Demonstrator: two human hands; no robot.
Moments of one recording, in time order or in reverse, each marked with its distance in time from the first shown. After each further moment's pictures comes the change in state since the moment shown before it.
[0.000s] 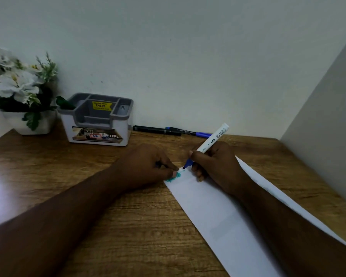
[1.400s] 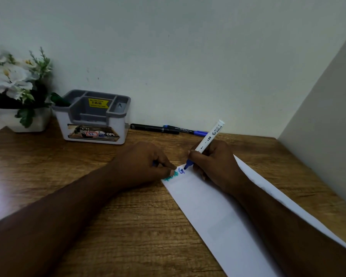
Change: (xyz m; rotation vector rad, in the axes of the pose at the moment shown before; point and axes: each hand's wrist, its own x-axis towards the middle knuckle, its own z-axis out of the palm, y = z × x) left_hand 0.000 0.003 -0.001 0.022 -0.011 -0.005; right_hand 0.002 0.004 0.000 -0.149 0.059 -0.013
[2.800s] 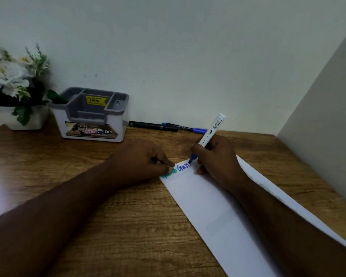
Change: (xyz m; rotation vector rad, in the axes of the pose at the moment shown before) left_hand 0.001 0.000 0.000 0.001 -0.008 -0.022; right_hand -0.003 -0.011 0.000 -0.016 0.112 0.063
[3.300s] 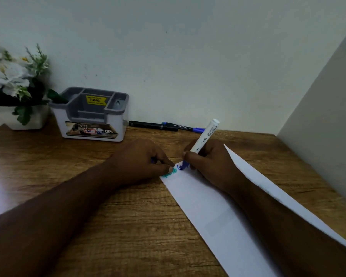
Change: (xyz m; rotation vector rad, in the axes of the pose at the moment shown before) left_hand 0.000 -0.001 0.000 0.003 0.009 0.007; right_hand -0.008 -0.001 0.000 -0.073 -0.176 -0.107
